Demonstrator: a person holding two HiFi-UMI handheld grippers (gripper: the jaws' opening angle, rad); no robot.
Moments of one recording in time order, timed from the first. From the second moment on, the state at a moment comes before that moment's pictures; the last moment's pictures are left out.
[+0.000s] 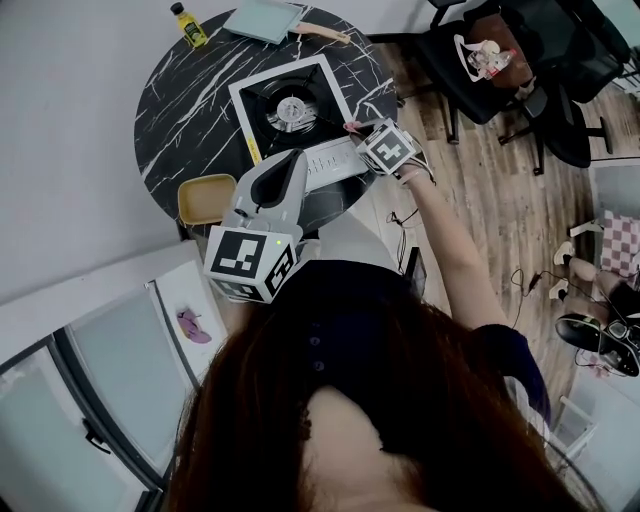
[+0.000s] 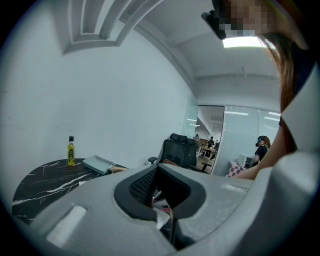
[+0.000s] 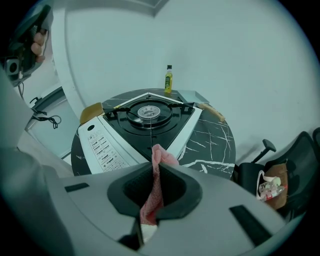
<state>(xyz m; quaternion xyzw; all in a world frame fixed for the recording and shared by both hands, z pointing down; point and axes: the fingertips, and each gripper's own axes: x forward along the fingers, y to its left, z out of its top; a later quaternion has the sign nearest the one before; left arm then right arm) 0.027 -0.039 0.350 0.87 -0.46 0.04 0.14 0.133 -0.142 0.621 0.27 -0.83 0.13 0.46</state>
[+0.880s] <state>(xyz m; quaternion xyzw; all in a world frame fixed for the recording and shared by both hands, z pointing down) 0.003 -0.012 0.355 0.89 -0.44 0.04 0.14 0.134 -0.112 0.615 0.34 -0.81 0.06 0.48</state>
